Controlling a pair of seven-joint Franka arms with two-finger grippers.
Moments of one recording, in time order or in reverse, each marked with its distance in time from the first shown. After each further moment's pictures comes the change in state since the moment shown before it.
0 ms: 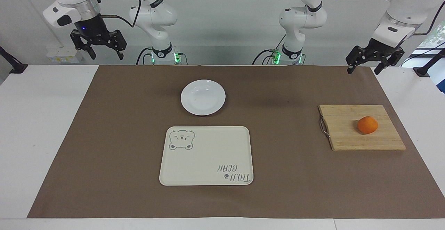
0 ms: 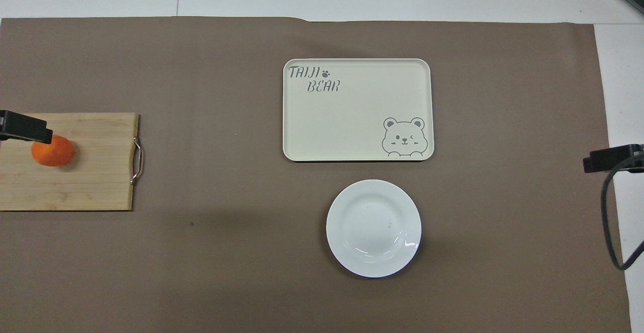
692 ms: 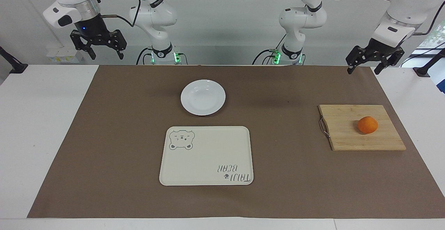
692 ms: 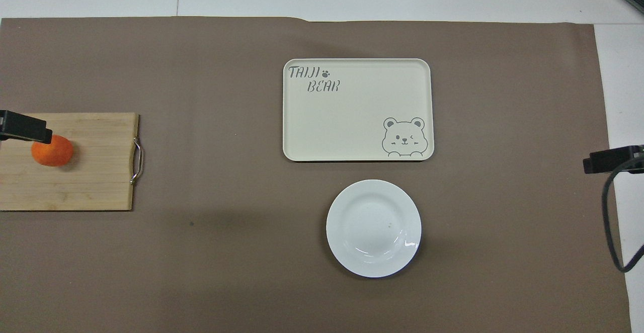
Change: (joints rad) left arm 0.001 0.000 0.001 0.000 0.000 0.000 -0.001; right arm 0.000 0.000 0.000 0.000 0.000 0.000 -0.012
